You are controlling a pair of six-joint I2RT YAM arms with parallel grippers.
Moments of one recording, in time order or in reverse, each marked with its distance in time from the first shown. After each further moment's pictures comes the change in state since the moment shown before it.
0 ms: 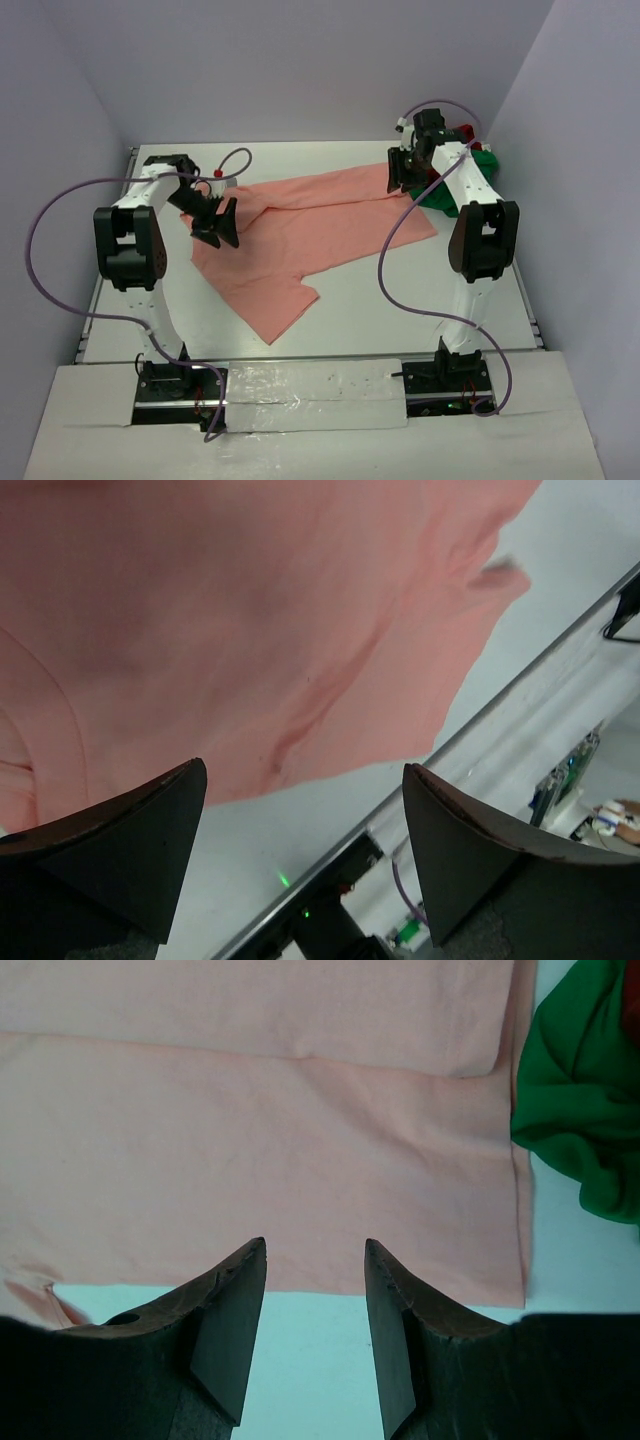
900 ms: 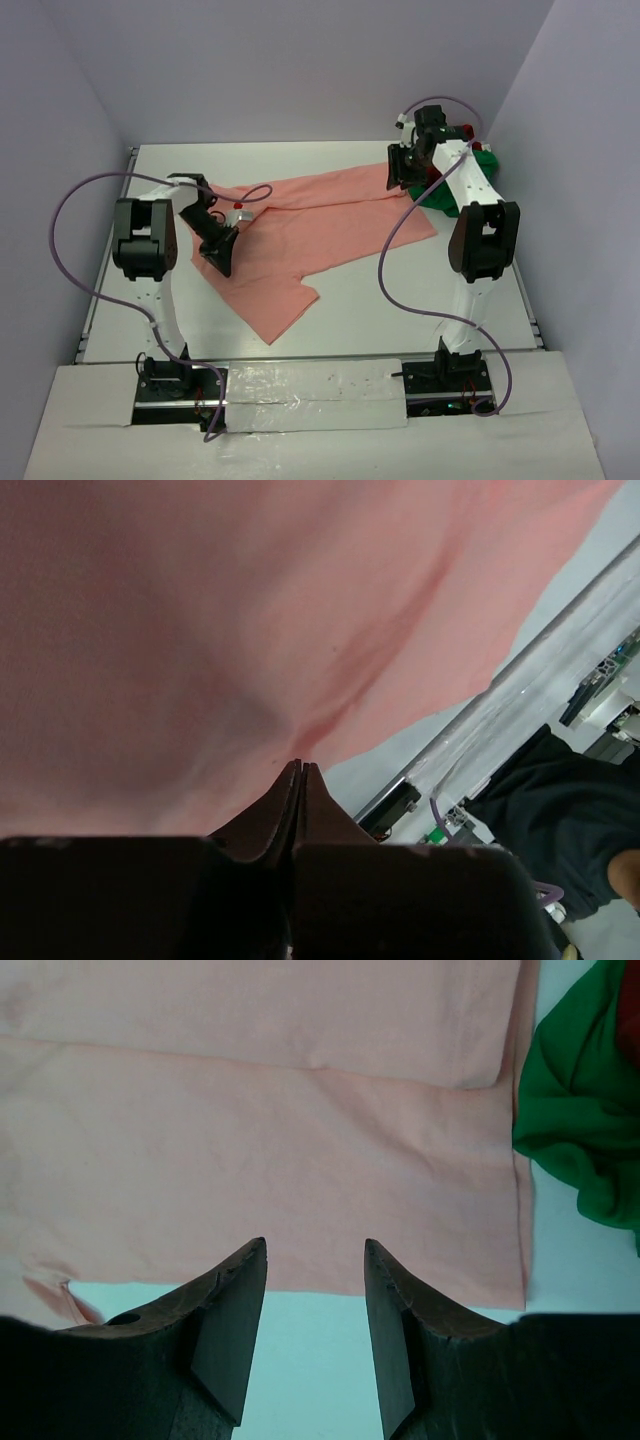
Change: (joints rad) left arm -0.060 0.113 -0.116 -0.081 -0.087 0.213; right arm 0.000 0.002 0.029 -0.020 -0.018 0.000
